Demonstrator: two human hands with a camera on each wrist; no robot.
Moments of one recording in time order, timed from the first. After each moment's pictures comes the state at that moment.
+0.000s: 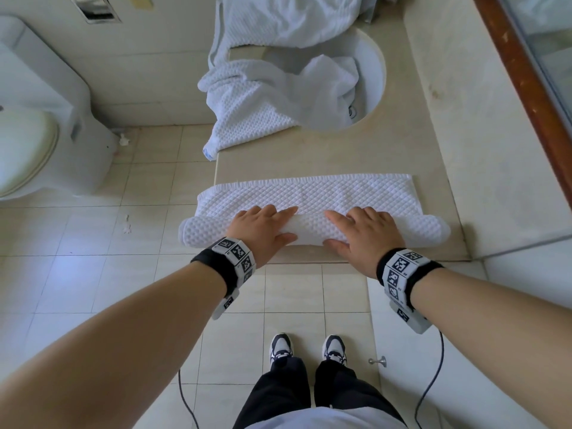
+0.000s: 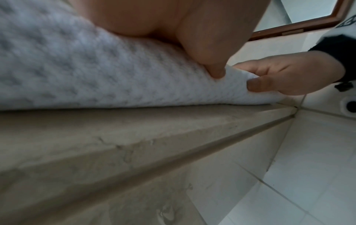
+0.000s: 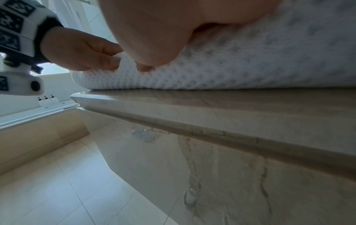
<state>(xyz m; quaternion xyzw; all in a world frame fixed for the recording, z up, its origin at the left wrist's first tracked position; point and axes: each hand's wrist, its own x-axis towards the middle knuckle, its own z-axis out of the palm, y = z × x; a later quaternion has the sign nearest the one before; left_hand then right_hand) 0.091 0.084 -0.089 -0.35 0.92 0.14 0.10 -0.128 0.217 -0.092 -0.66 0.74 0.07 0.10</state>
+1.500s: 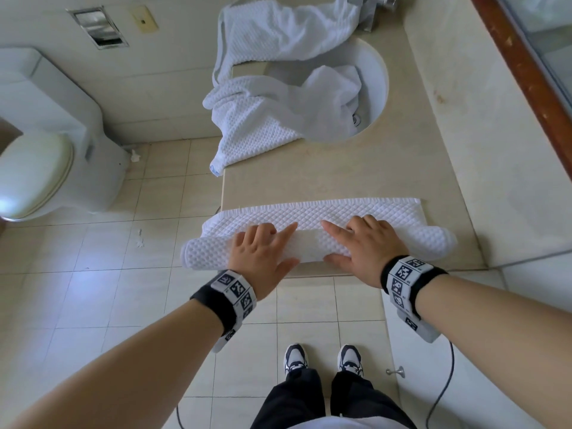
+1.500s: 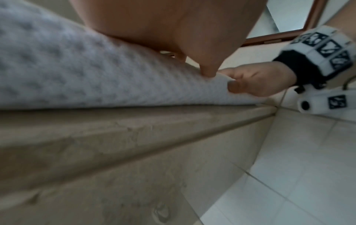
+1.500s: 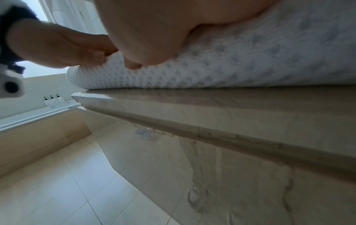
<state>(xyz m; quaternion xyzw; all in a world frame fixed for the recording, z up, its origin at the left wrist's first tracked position) 0.115 0.101 -0.093 -0.36 0.93 0.08 0.05 -0.124 0.205 -0.090 -0.68 0.72 0.07 0.12</state>
